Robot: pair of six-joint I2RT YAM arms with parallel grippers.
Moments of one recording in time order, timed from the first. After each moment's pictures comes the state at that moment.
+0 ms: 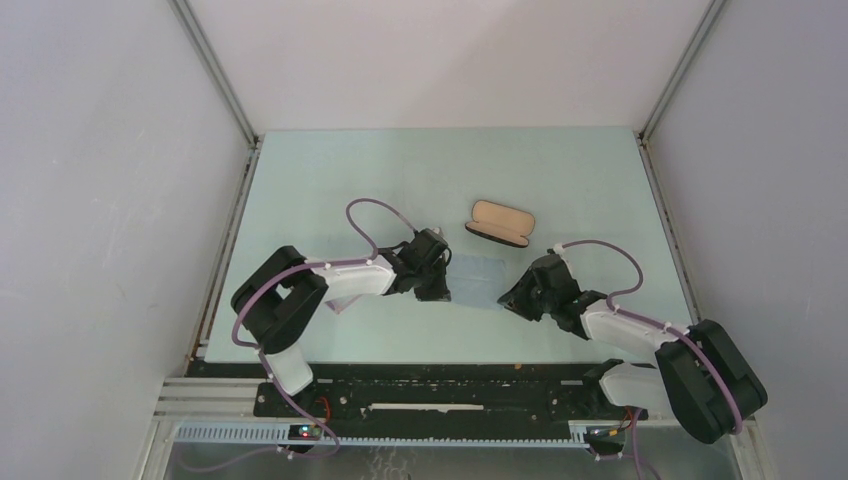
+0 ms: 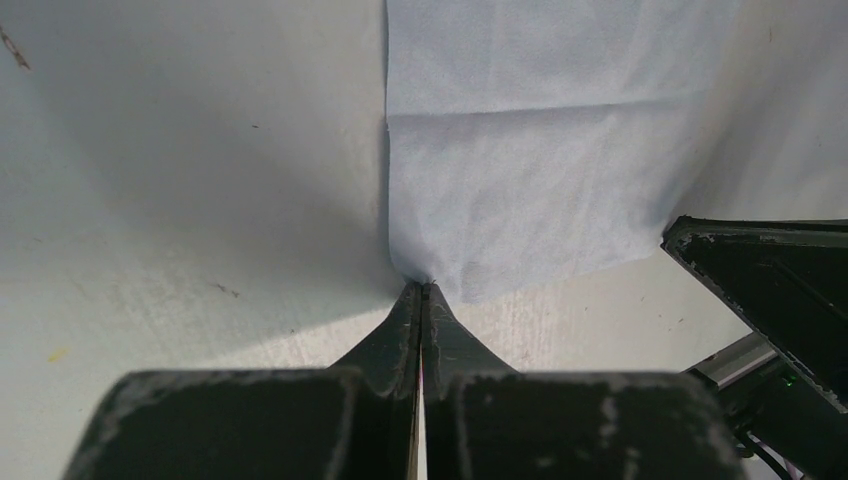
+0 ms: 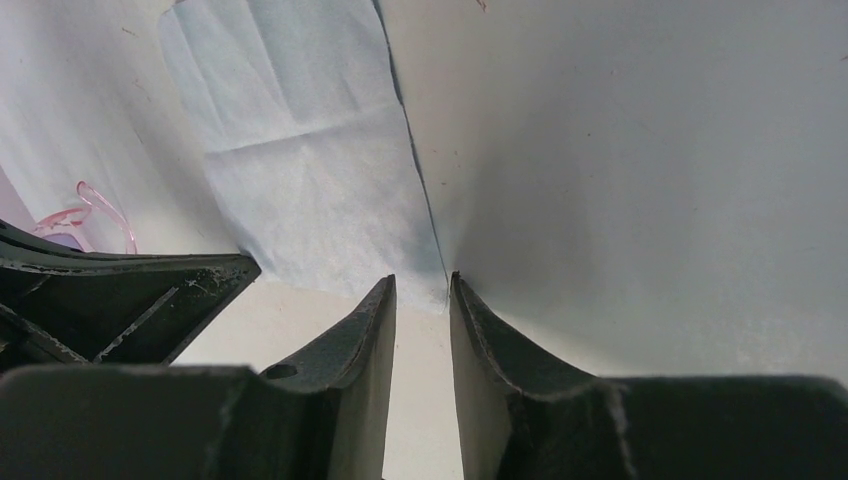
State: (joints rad) left arm -0.82 1.73 0.93 -0.18 0.06 -0.84; right arm 0.51 1.20 0.36 -0.01 -0.05 1.06
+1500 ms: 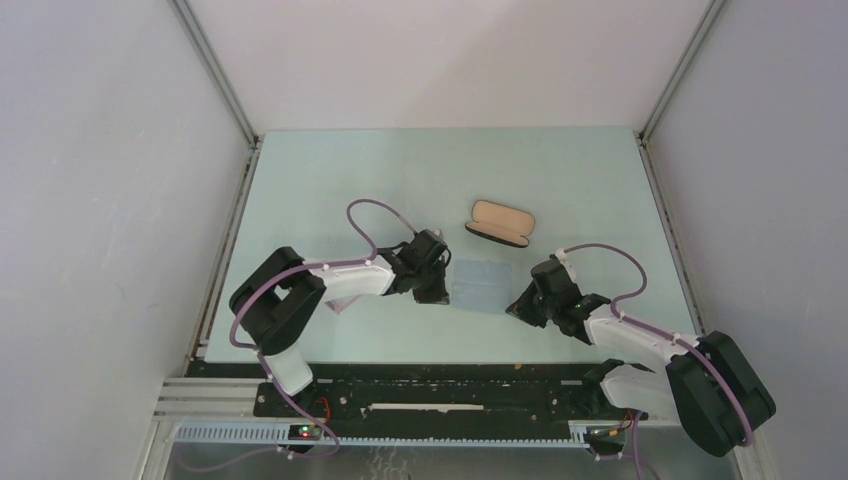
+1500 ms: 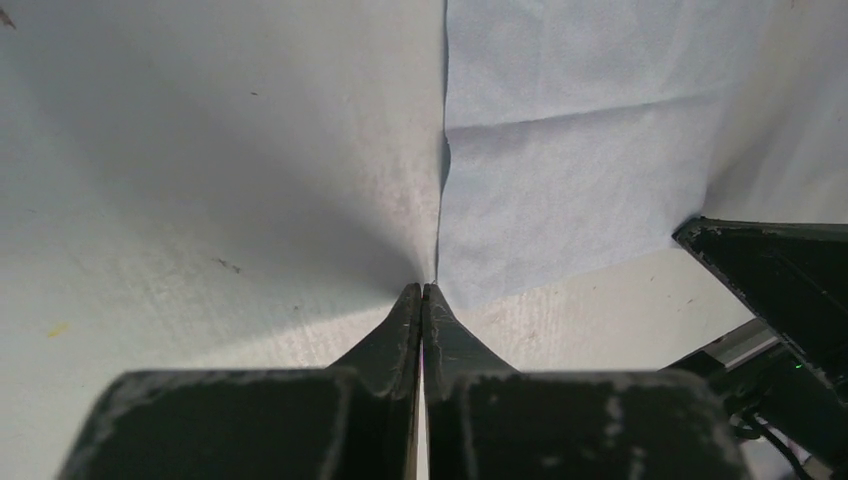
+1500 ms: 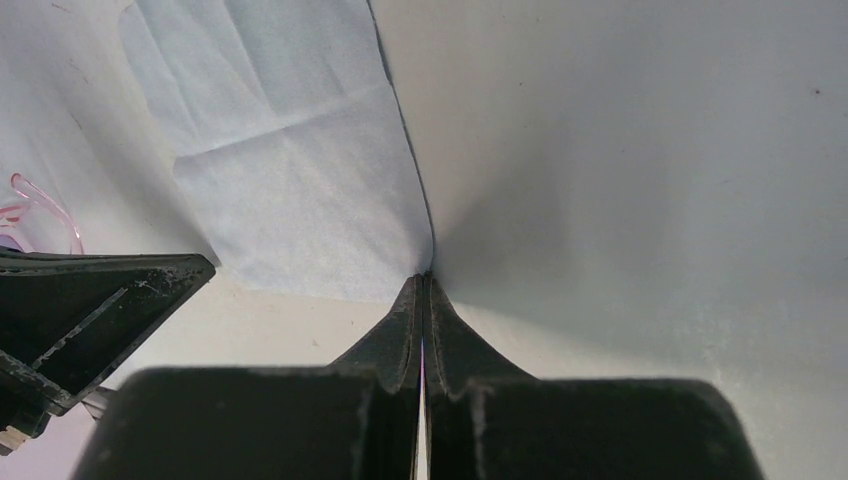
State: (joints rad) left arm -0.82 1.72 0.93 -0.21 0.08 -0.83; right arm 0.54 1.13 0.35 -0.13 0.01 1.05
